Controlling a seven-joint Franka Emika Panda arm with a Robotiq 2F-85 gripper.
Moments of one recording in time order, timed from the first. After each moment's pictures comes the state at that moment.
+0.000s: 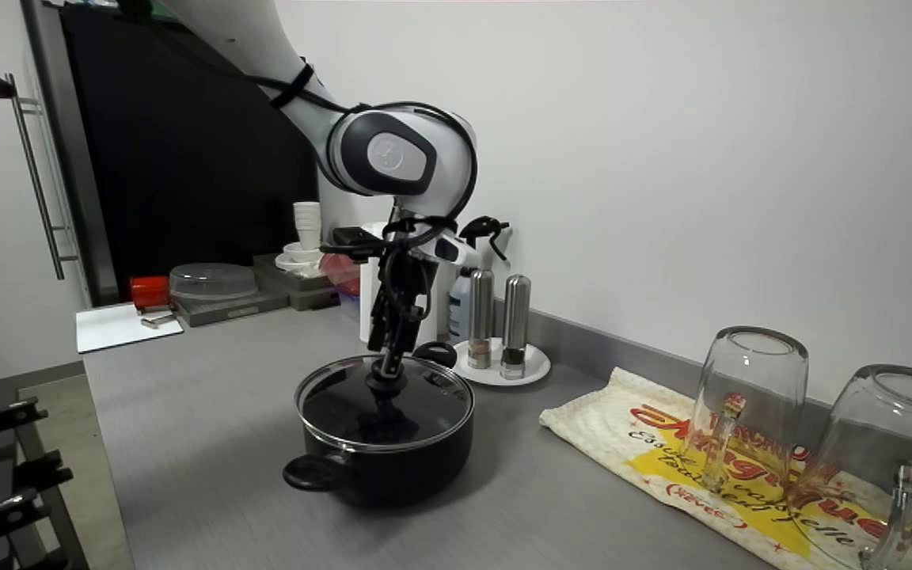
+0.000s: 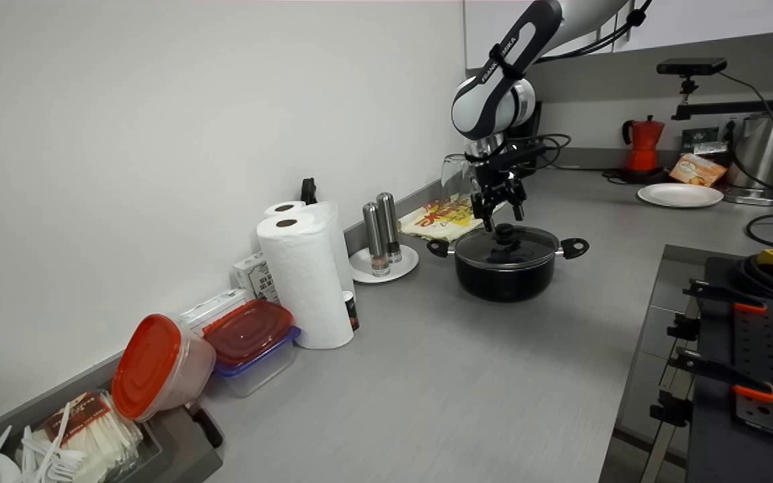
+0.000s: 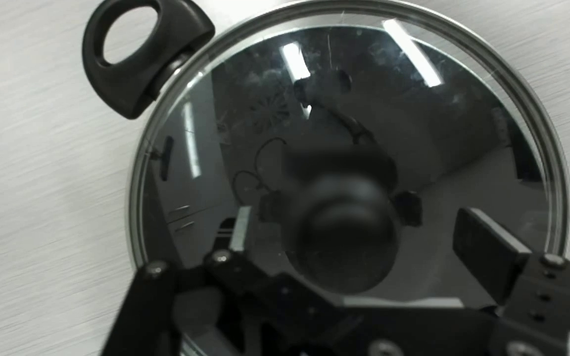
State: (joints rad) arm -0.15 0.66 -0.12 -1.69 0.04 2.05 0.10
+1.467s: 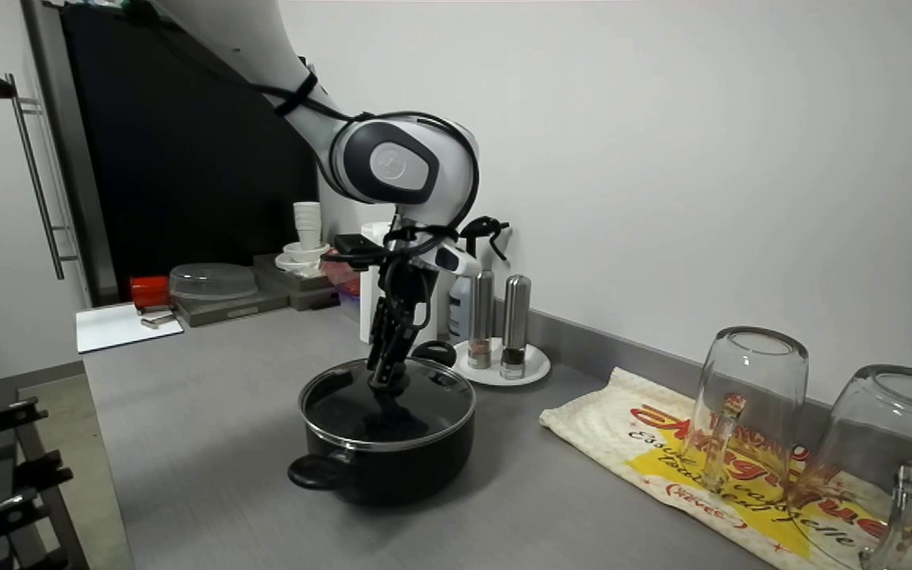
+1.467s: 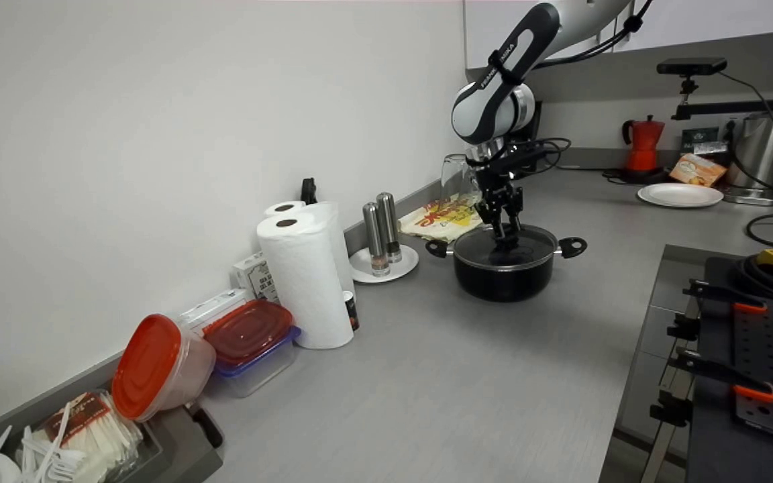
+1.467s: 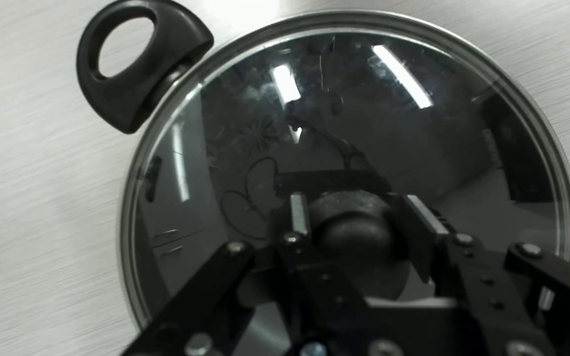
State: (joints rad) arm -0.16 0.69 -0.12 -1.68 0.05 2.04 0.10
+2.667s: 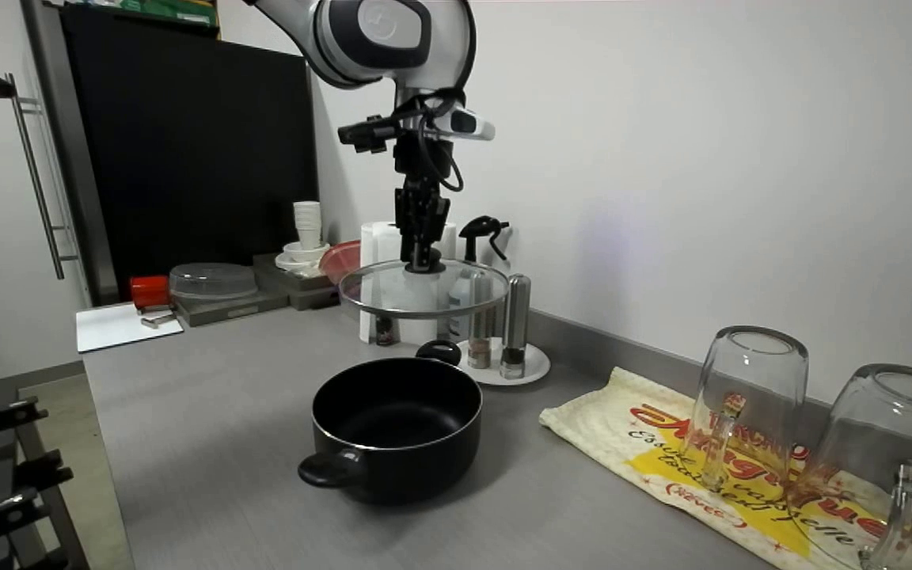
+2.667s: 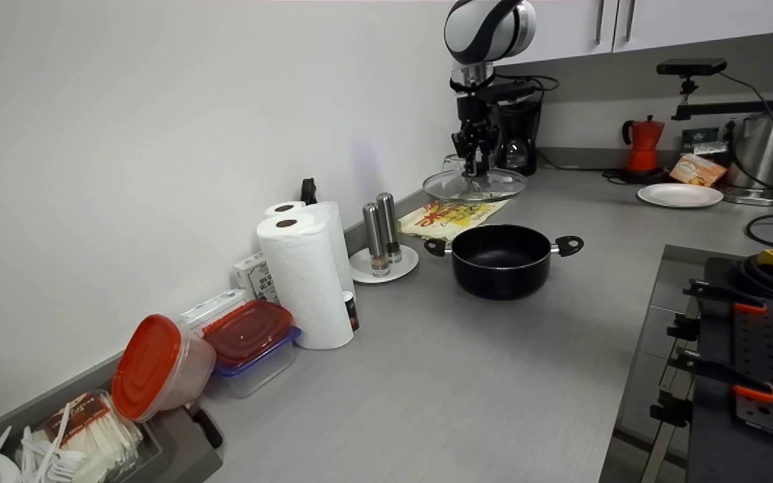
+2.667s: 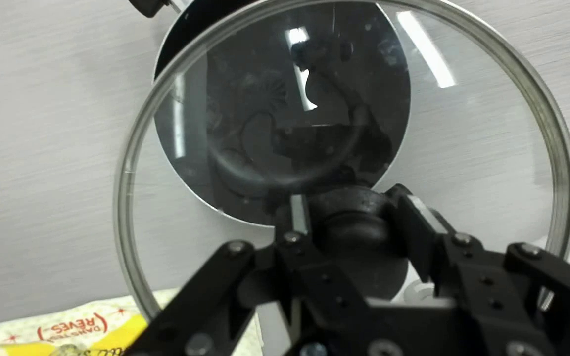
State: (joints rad) arm -0.14 0.45 -0.10 -1.66 0.04 2.04 0.01
